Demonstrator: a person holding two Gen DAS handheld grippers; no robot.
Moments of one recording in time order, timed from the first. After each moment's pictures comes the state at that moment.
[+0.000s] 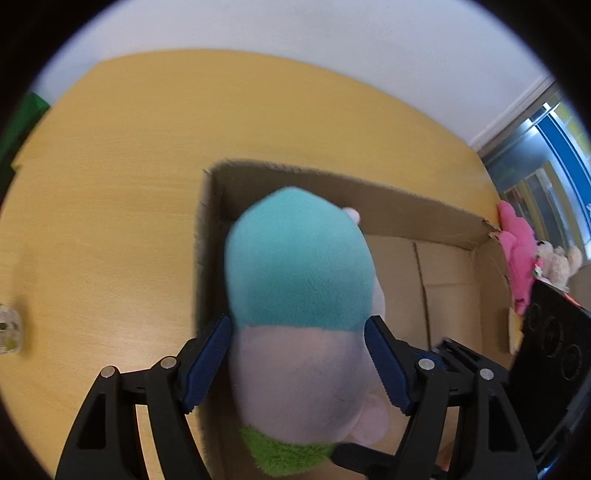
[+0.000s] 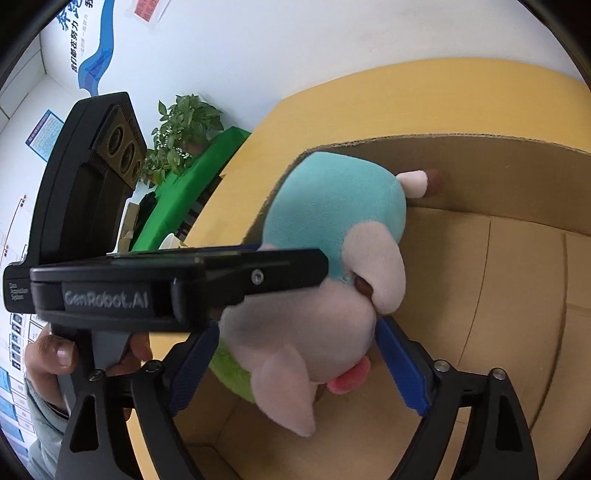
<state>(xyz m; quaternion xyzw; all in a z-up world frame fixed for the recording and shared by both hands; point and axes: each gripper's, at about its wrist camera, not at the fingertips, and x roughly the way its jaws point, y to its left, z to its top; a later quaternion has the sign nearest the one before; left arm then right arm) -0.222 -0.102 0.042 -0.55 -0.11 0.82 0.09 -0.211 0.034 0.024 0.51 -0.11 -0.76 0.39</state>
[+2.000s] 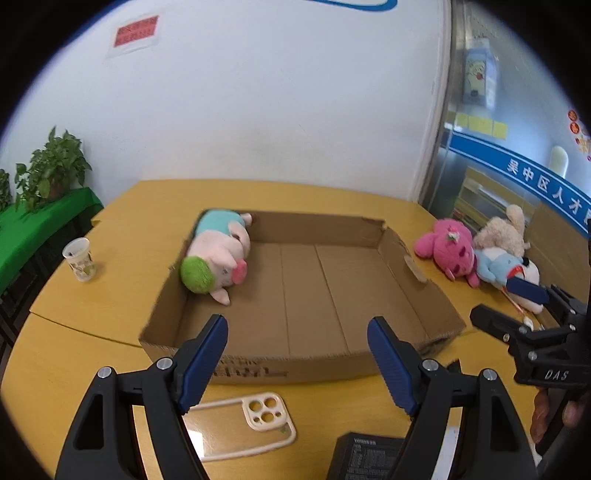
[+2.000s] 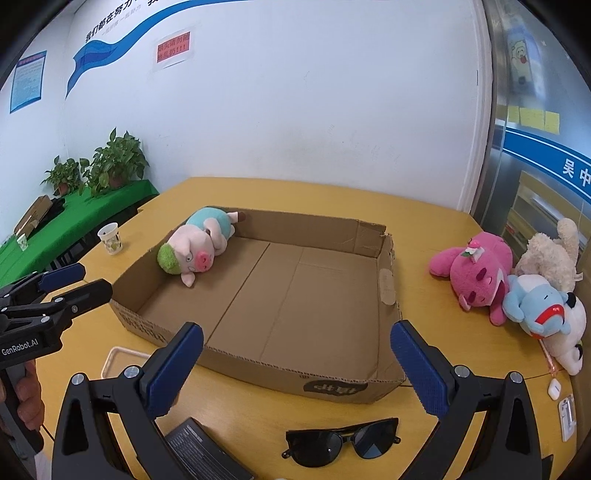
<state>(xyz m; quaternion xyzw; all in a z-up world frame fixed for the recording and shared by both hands) 0.100 0.020 0.105 -0.31 -0.05 0.95 0.08 0.080 0.260 0.133 0.31 0.06 -0.94 0.14</state>
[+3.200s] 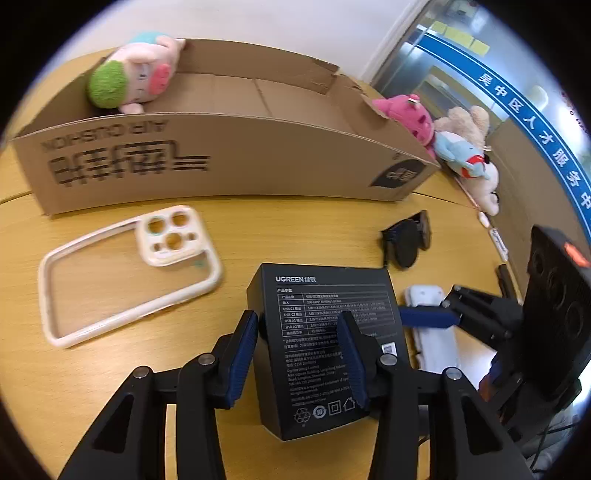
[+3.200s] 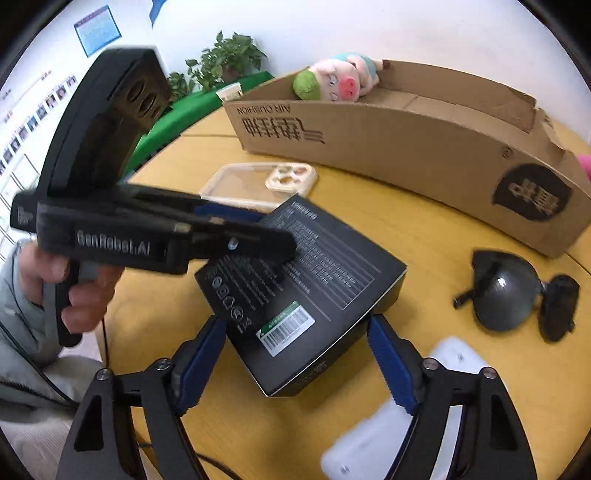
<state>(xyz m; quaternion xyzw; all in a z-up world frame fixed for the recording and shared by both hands) 0.122 0.030 -0.023 -0.51 -0.09 0.83 0.22 0.153 0.216 -0.016 0.47 0.06 -0.79 0.38</state>
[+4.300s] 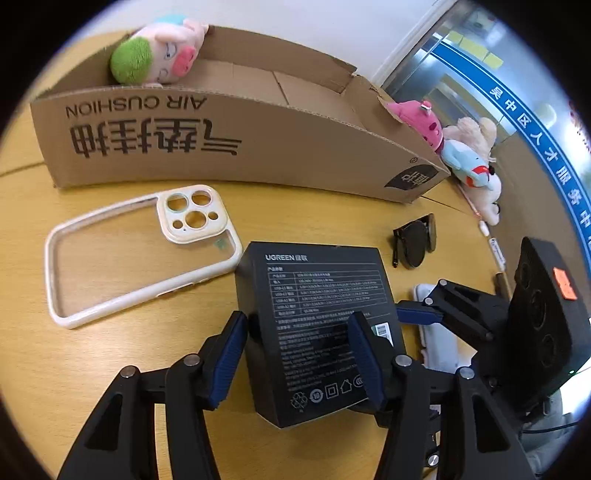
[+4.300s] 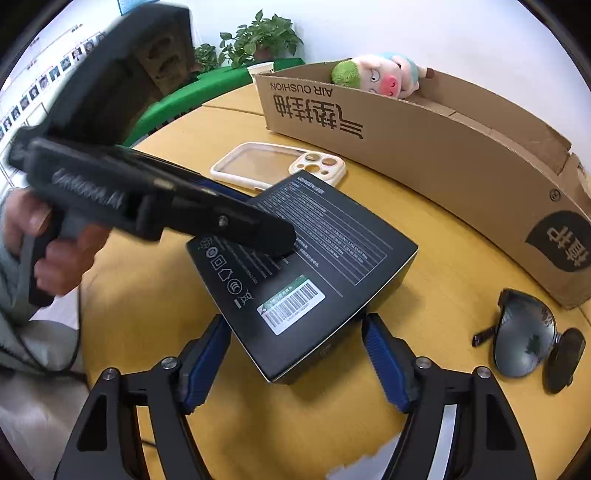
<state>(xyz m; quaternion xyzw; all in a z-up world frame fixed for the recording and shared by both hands) 0.117 0.014 -0.031 -0.52 -0.12 0.82 0.21 0.152 0.192 -0.026 0.45 0.16 -0.78 0.41</state>
